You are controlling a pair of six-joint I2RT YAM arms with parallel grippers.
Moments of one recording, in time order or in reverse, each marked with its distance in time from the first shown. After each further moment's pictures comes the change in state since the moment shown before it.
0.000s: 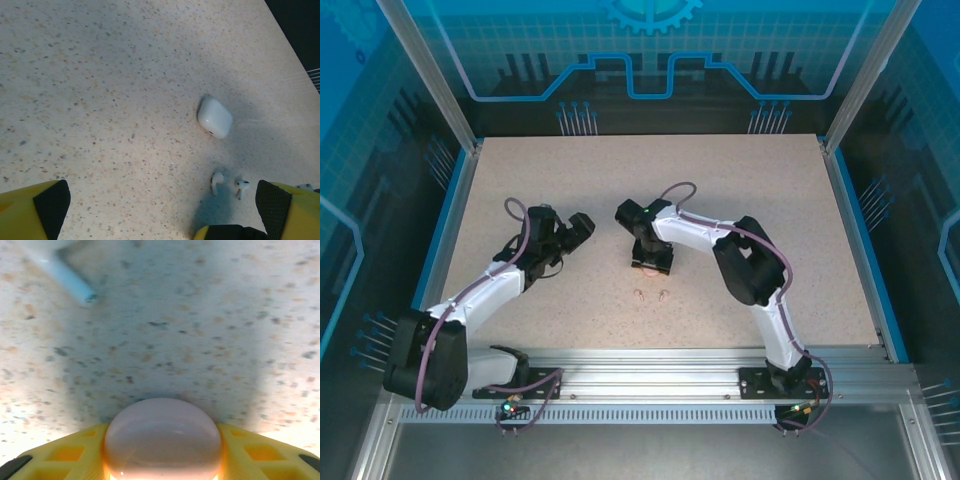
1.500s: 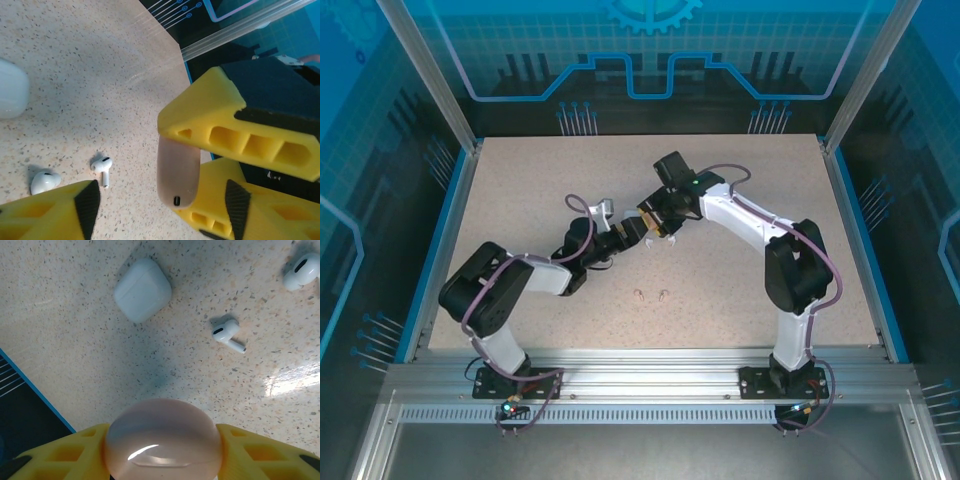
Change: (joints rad) left arm -0.255 0.482 -0.040 1.005 0.220 -0.077; right arm -0.191 -0.237 -0.042 0.304 -0.268 0.373
